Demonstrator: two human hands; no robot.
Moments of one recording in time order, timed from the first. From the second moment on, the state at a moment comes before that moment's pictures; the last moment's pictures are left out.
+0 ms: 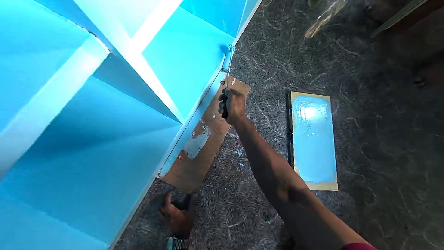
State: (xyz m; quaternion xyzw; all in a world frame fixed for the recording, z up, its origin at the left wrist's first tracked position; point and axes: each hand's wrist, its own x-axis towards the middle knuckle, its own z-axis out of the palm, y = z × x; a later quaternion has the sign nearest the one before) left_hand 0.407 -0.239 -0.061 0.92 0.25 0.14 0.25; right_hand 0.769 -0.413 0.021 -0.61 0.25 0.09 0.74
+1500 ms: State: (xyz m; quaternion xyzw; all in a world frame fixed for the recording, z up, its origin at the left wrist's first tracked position) left_hand 0.535 -0.297 -0.054 0.94 0.29 0.03 0.17; right_hand 0.762 -0.425 0.024 -0.65 0.23 0.12 0.72
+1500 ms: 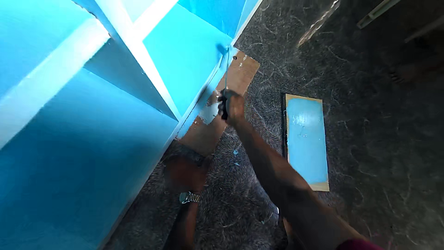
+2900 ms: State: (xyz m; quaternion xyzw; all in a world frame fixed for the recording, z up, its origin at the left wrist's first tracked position) left_hand 0.538 -0.284 -0.065 0.96 -0.06 0.06 0.27; right_hand 0.569 -0.392 0.057 -0.66 0.16 0.25 0.69
